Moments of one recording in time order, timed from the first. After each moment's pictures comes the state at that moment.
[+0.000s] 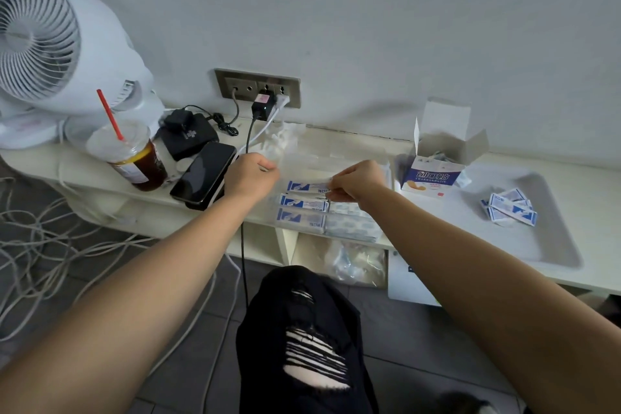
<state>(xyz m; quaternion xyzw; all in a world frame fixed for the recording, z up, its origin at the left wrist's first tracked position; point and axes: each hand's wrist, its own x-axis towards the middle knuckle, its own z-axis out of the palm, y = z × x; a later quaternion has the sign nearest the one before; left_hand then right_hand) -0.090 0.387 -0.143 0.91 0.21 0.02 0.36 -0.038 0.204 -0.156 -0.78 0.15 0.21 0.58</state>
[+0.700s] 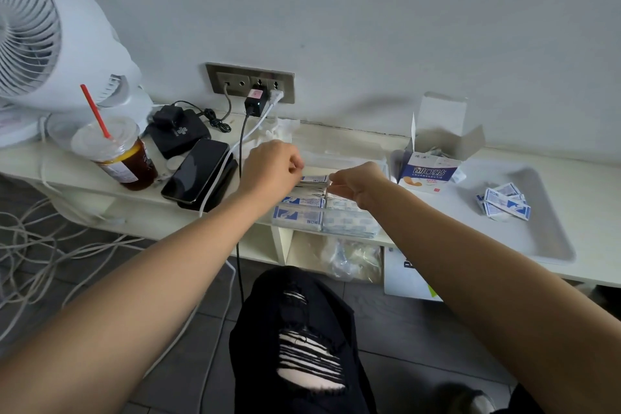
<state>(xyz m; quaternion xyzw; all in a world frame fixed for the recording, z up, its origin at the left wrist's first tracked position) -0.079 0.363 -0.138 0.97 0.00 0.11 0.22 -0.037 0.206 -0.154 -0.71 0.22 0.22 0.63</state>
